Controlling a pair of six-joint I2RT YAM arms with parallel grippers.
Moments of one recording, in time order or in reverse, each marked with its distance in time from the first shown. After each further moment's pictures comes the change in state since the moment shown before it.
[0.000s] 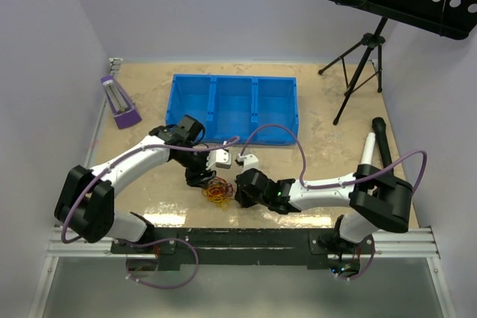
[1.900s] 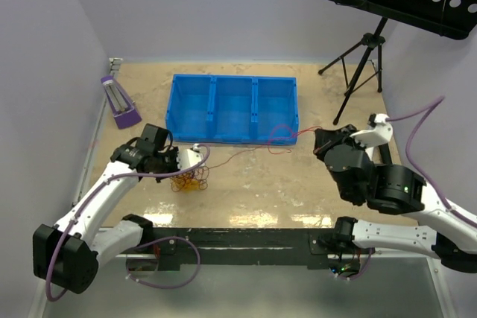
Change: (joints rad) left arm 0.202 -0.358 -0.127 -0.044 -0.335 0.066; right arm 0.000 -0.716 0.533 -0.974 0.869 0.397
